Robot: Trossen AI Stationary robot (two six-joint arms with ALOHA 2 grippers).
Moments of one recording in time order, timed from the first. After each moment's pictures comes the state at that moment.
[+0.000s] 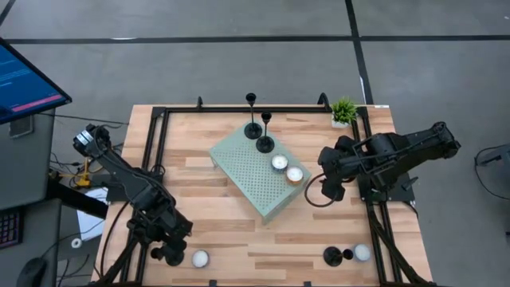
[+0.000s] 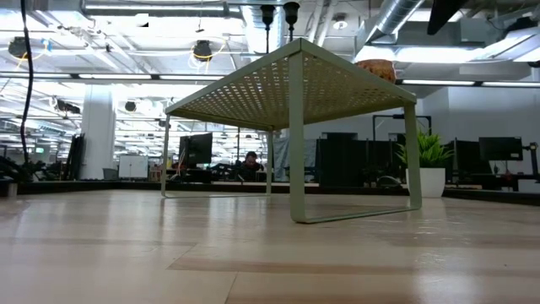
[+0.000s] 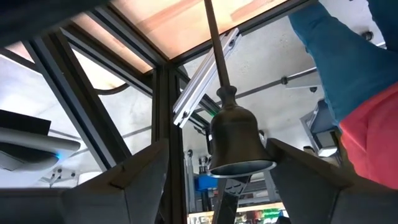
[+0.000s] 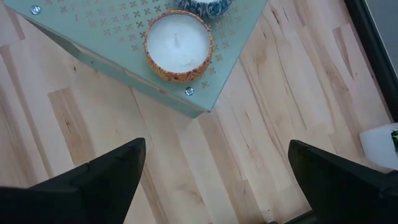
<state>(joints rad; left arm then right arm) -0.76 1.15 1.13 -1.07 0.66 -1.78 0.32 1.30 1.48 -1.46 0.34 0.63</state>
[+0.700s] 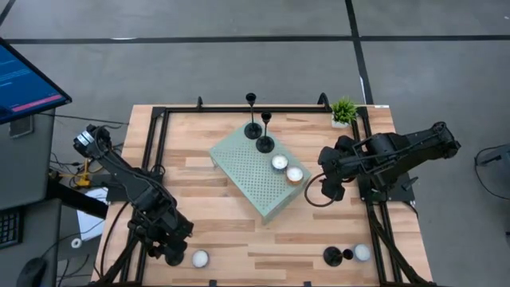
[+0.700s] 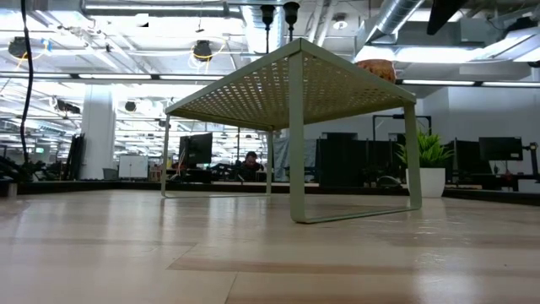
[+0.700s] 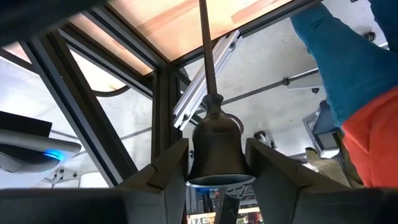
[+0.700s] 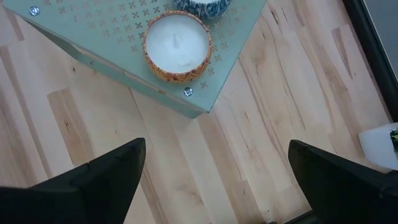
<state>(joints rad) -0.76 1.17 1.13 -1.07 0.66 -1.77 0.32 1.30 1.48 -1.46 0.35 0.63</state>
